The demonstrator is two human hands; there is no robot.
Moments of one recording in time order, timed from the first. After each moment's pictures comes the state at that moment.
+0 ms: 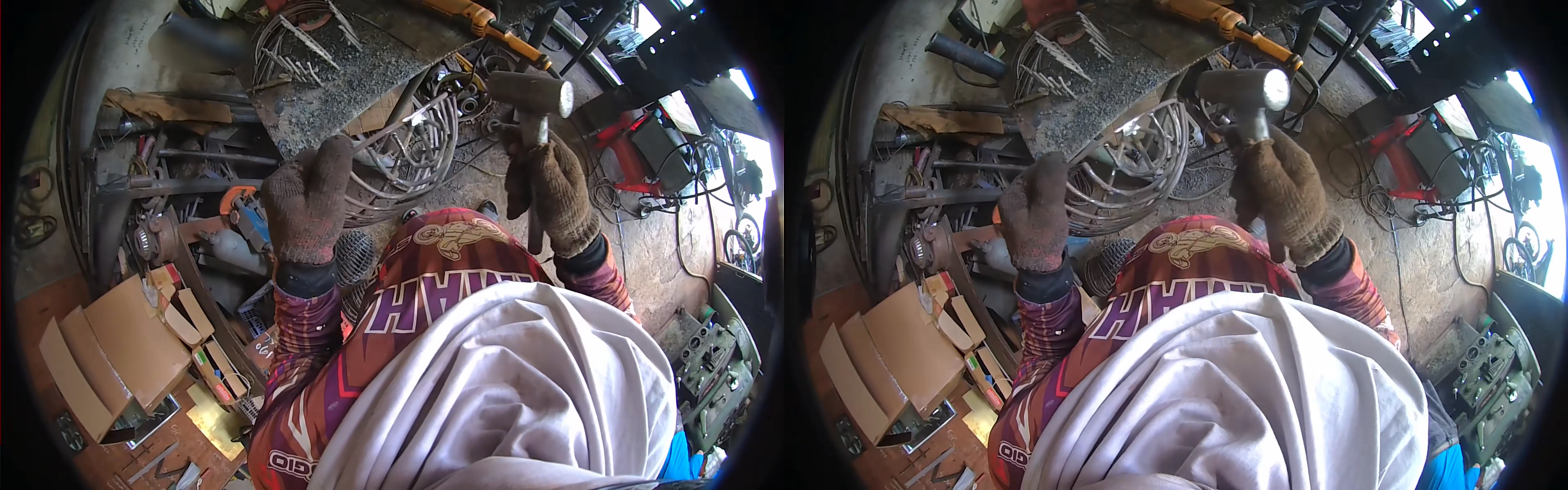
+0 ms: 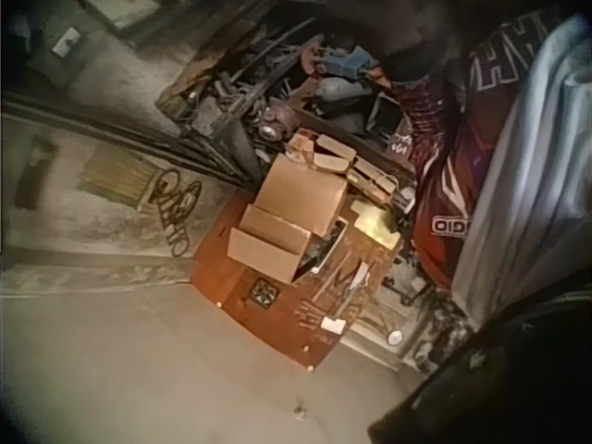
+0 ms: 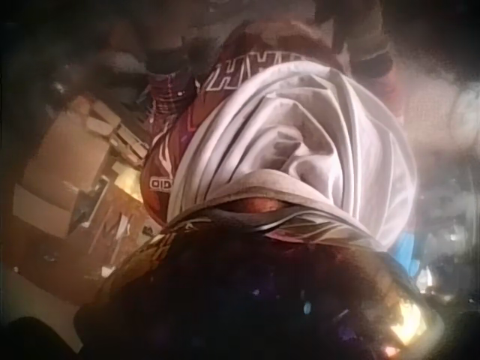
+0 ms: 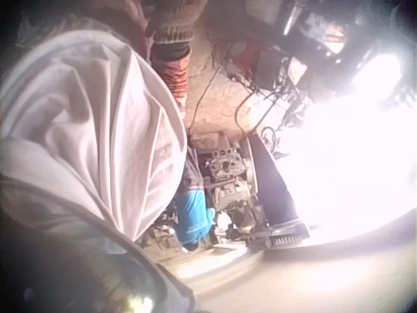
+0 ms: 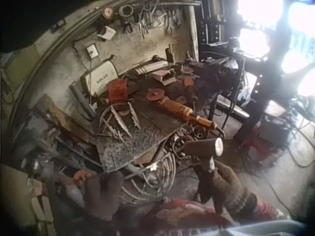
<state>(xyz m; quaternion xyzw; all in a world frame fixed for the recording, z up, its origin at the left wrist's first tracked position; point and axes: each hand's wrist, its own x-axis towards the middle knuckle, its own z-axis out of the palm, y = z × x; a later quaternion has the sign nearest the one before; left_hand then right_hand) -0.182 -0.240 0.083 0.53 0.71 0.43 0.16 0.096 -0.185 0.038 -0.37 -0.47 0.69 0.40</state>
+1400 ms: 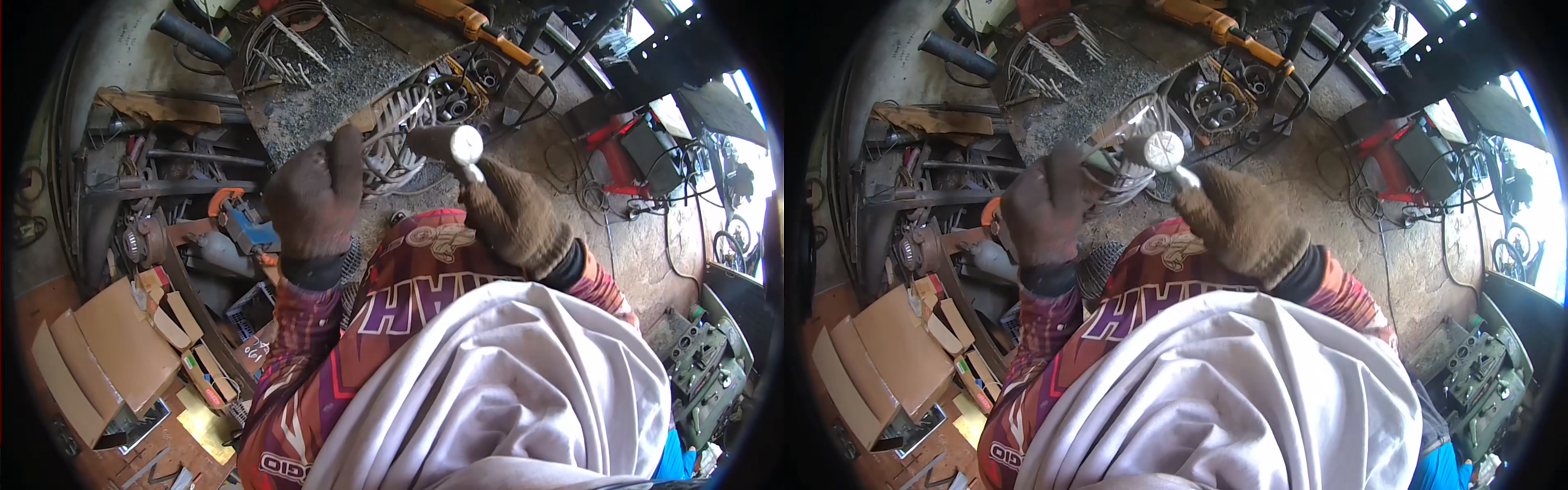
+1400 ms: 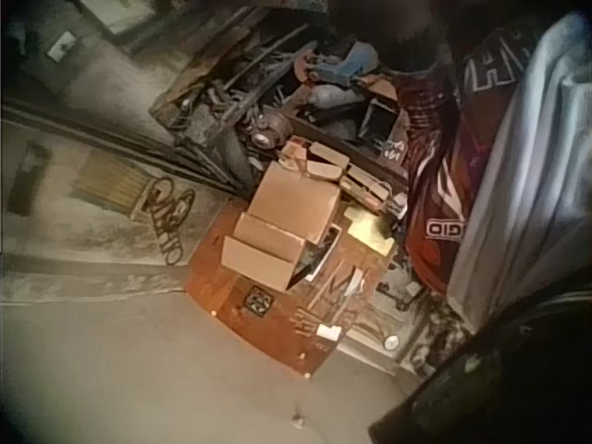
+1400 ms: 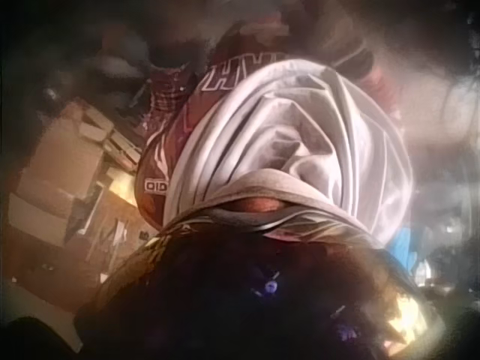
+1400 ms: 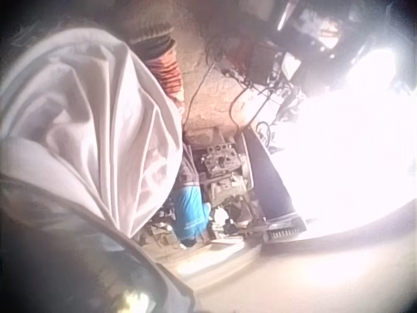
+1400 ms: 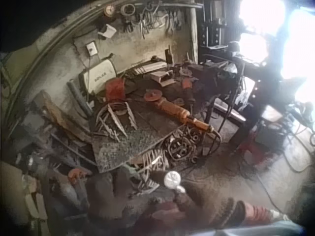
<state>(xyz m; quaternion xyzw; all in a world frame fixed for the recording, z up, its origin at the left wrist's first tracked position) -0.165 -0.231 0.081 0.63 0.69 0.35 -0.01 0.077 -0.193 0.062 -0.40 -0.74 0.49 0.23</state>
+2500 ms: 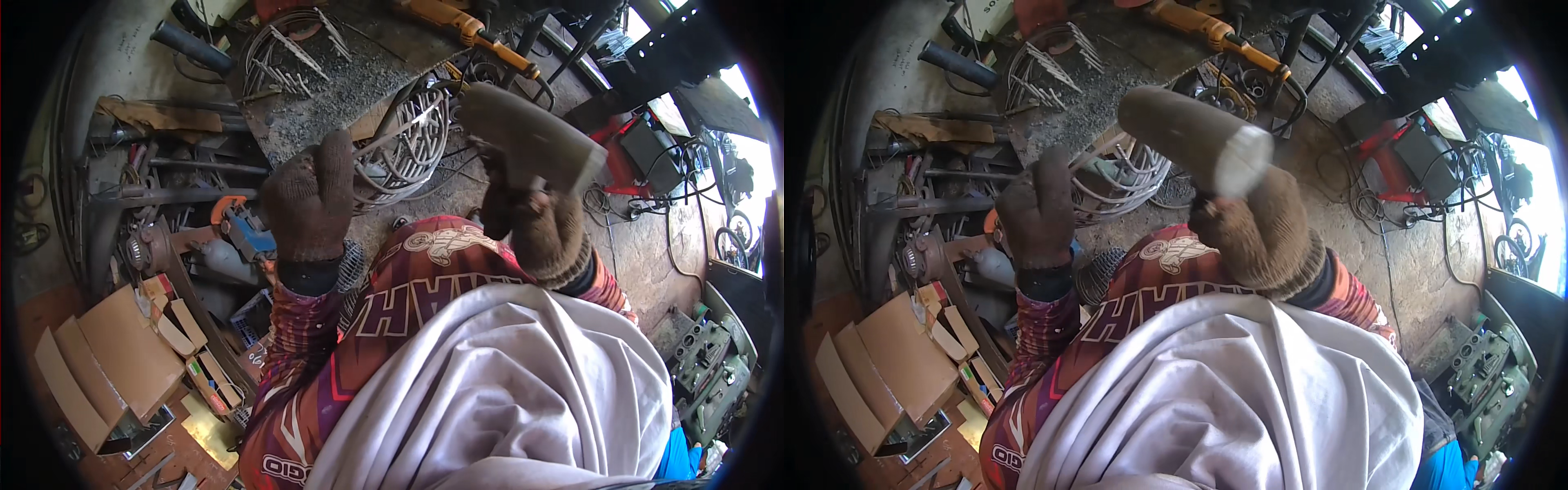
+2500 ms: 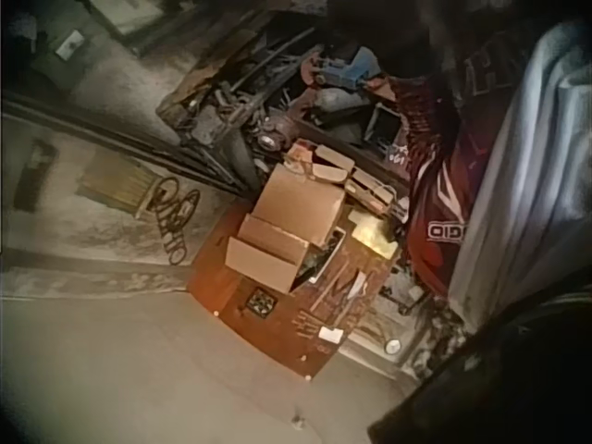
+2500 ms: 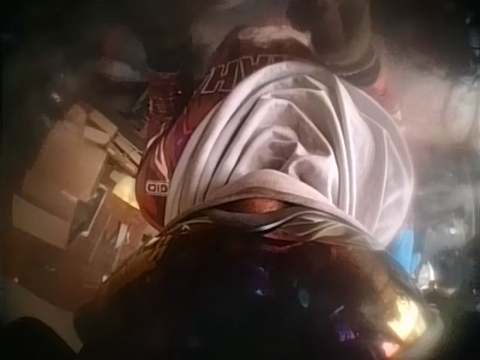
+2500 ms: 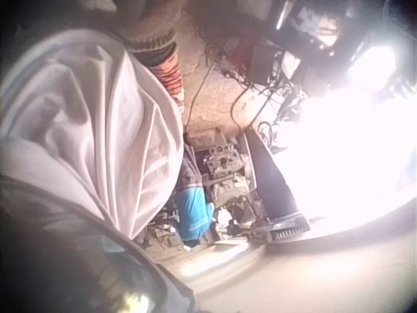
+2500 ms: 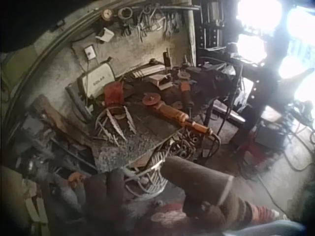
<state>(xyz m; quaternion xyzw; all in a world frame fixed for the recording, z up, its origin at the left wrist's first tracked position) -0.172 -0.221 0.081 0.58 0.72 0.38 0.05 0.083 -0.206 0.059 -0.26 -0.45 0.71 0.48</state>
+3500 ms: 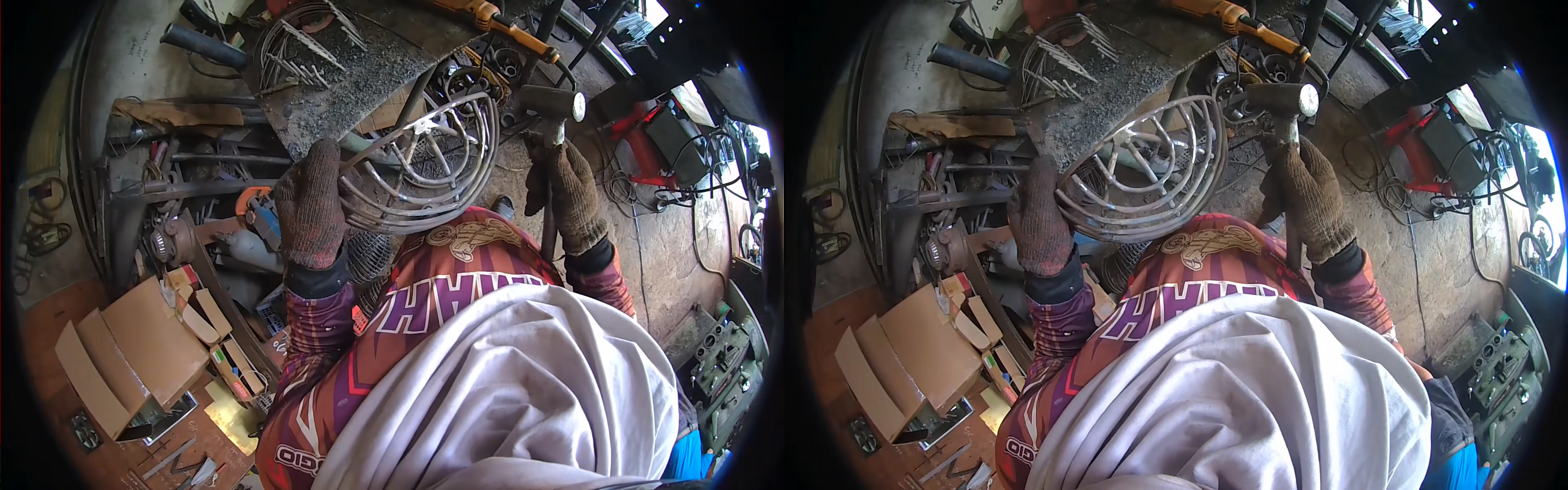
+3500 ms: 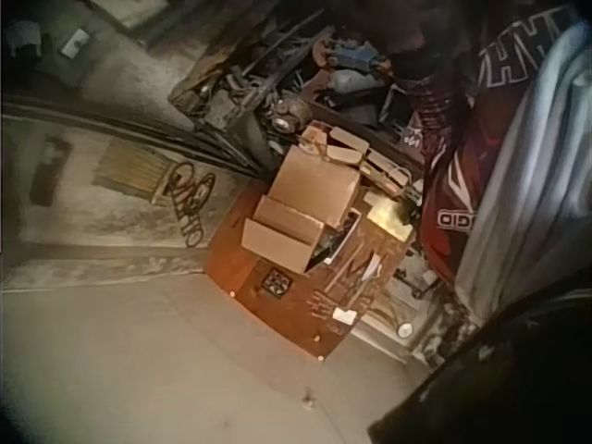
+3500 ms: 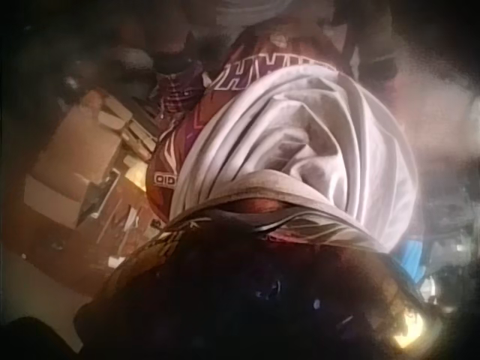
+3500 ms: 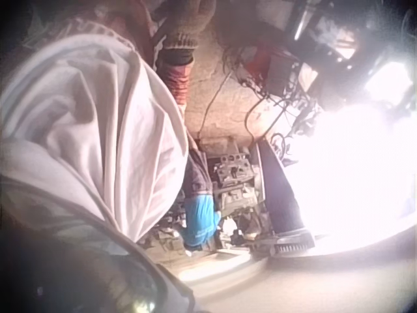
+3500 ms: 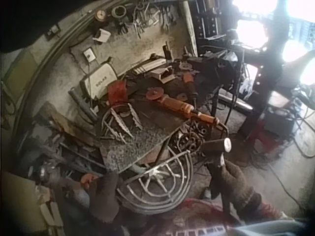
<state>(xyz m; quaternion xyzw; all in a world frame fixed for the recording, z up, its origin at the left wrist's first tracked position) -0.174 -0.236 0.089 0.39 0.69 0.52 0.32 0.118 -0.183 -0.011 -0.45 -0.41 0.68 0.41</state>
